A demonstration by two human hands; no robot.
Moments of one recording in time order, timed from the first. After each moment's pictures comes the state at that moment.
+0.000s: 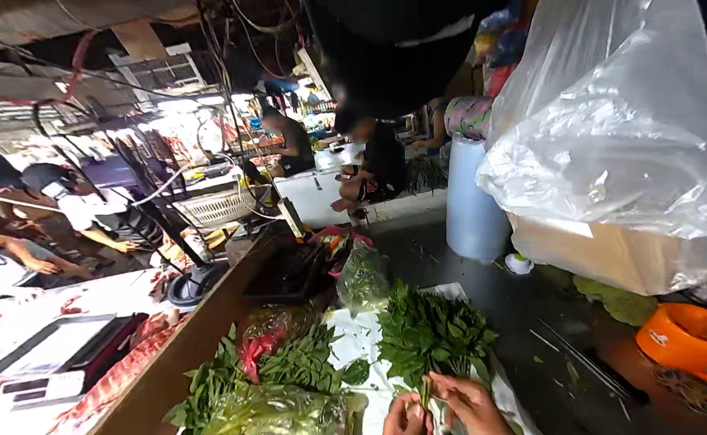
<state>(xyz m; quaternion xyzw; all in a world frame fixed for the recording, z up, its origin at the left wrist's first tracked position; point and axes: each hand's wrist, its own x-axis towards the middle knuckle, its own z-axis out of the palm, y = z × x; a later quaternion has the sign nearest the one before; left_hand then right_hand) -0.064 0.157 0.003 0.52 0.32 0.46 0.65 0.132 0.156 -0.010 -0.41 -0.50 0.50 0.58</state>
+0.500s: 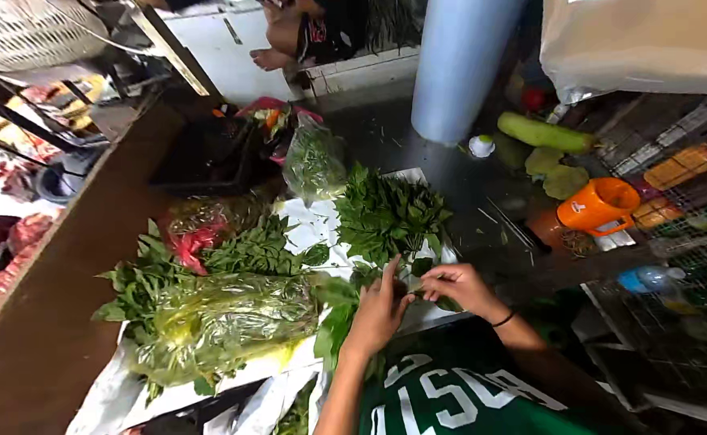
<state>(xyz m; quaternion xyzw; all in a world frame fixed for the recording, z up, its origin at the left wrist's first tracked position) -0.051 0.151 0.013 0.81 0.40 0.24 0.35 0.188 0.111 -0.007 -0.50 -0.53 0.49 0.47</state>
